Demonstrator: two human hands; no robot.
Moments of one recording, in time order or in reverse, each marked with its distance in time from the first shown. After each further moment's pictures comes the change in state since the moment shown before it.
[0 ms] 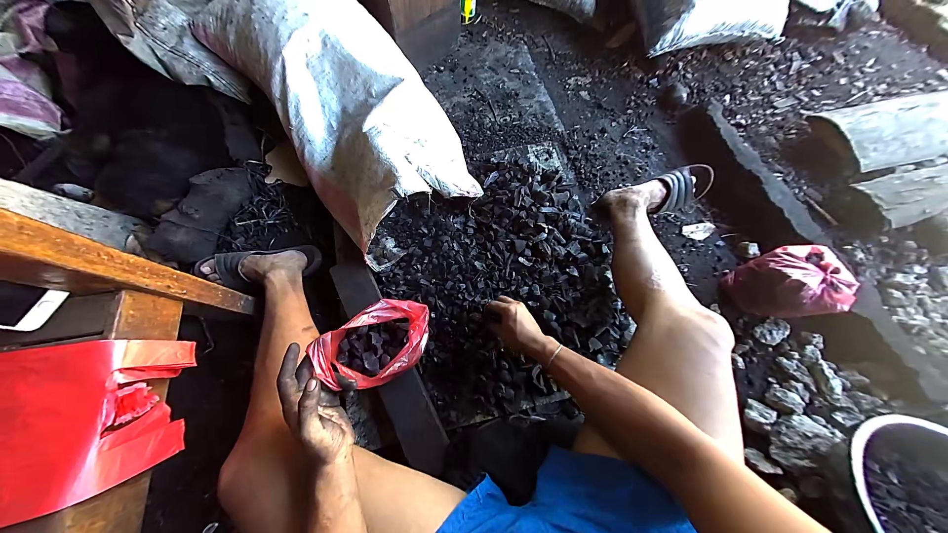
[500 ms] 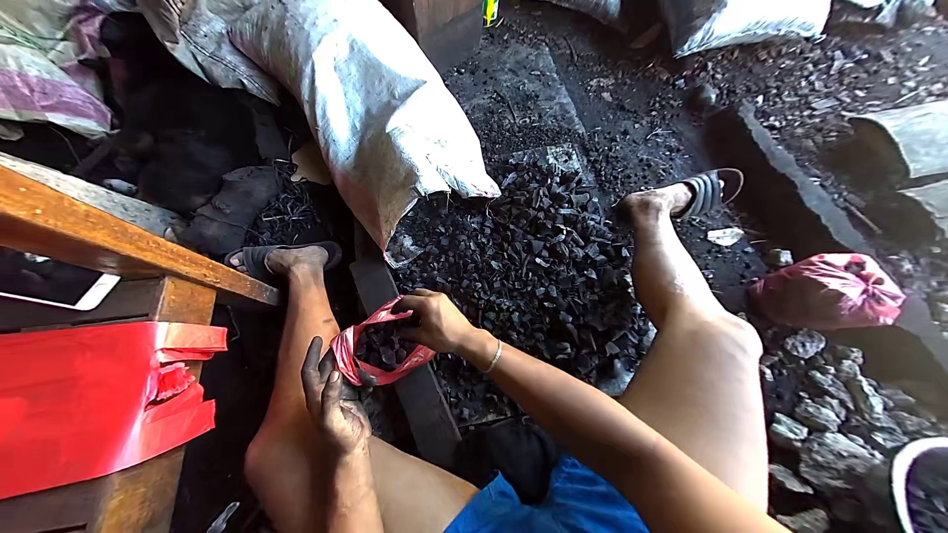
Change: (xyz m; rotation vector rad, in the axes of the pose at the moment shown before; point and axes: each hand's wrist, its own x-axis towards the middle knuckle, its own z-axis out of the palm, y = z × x) left_hand -0.004 0.000 -0.006 0.003 -0.023 -0.007; right_hand 0.034 -0.204 0.006 0.282 -0.122 -0.401
